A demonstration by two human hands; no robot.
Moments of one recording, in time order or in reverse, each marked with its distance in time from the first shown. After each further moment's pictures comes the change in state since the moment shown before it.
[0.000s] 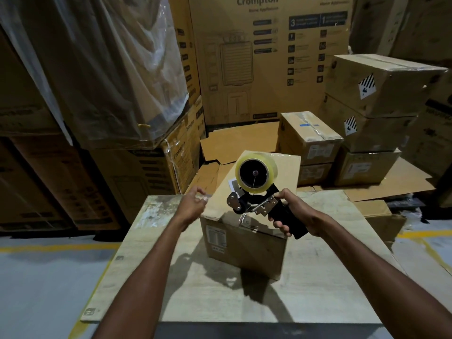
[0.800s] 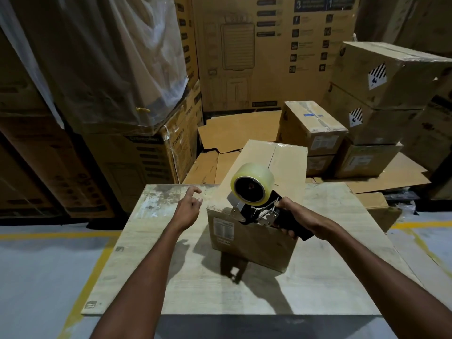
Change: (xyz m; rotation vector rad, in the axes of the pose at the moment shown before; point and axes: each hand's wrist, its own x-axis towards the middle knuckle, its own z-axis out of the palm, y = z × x) left_hand 0.018 -0.084 -0.017 0.185 0.017 0.195; right_hand 0.017 0.018 0.029 -0.262 0.160 0.005
